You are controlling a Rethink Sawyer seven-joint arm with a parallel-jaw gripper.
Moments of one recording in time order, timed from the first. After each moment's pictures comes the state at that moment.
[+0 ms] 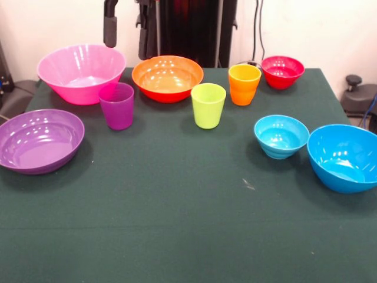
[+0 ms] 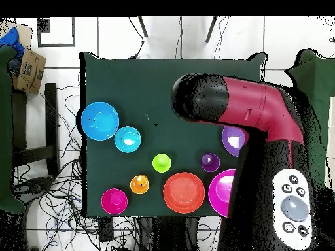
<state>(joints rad) -0.38 -0.83 0.10 1.38 -0.18 0.81 2.18</state>
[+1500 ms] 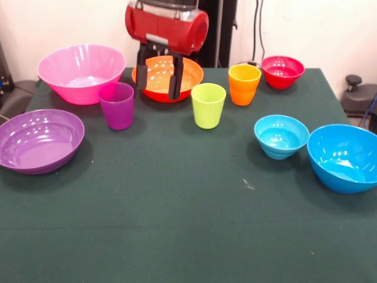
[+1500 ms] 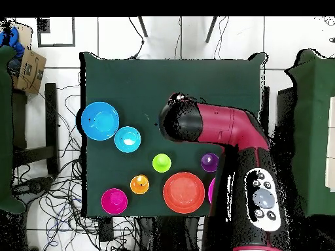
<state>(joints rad) -0.34 -0.78 0.07 1.57 -0.21 0.53 2.18</state>
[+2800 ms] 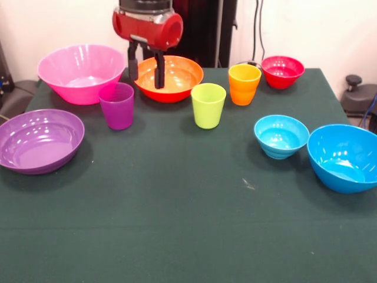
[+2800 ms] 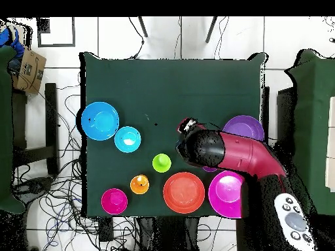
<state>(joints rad) -0.55 -0.85 0.21 1.81 -0.21 0.48 2.18</state>
